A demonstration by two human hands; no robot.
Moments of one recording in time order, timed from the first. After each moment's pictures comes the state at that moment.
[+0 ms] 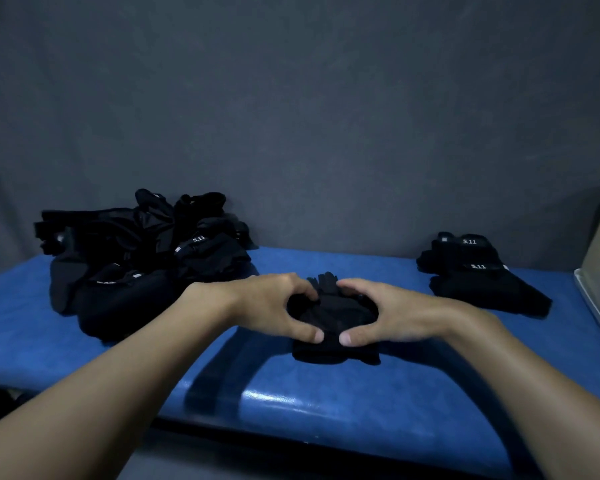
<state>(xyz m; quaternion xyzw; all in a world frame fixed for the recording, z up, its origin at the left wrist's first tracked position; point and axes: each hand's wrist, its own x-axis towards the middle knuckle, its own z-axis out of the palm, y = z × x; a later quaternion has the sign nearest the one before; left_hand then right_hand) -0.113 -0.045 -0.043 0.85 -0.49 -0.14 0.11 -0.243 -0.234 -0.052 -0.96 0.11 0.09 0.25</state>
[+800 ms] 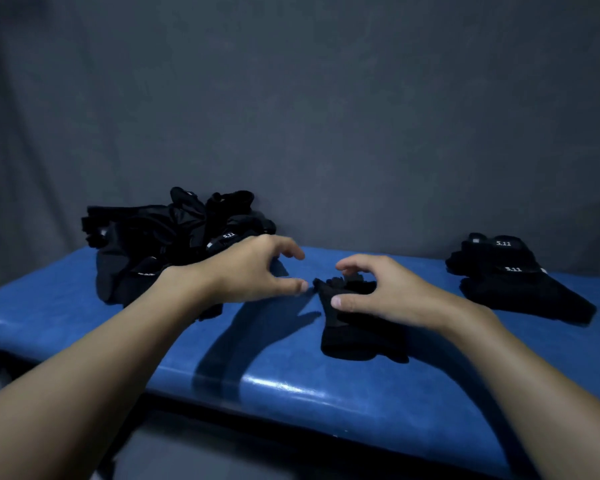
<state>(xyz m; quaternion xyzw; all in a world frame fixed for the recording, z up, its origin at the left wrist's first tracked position) -0.095 0.003 -0.016 0.88 -0.44 -0.01 0.19 -0.210 -0.208 -0.055 -0.94 0.07 -0.09 0.31</state>
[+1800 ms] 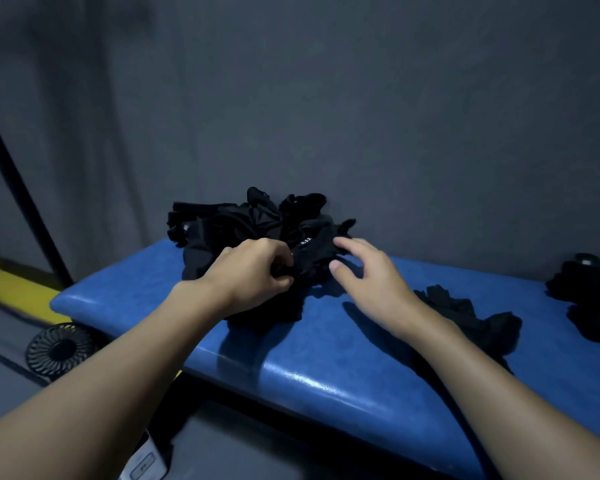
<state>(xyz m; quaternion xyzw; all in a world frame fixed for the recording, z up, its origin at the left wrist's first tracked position) -0.061 0.094 -0.028 0.93 -0.30 0.09 0.16 -0.132 -0.097 -0.058 -0.89 -0.01 -0.22 0.40</state>
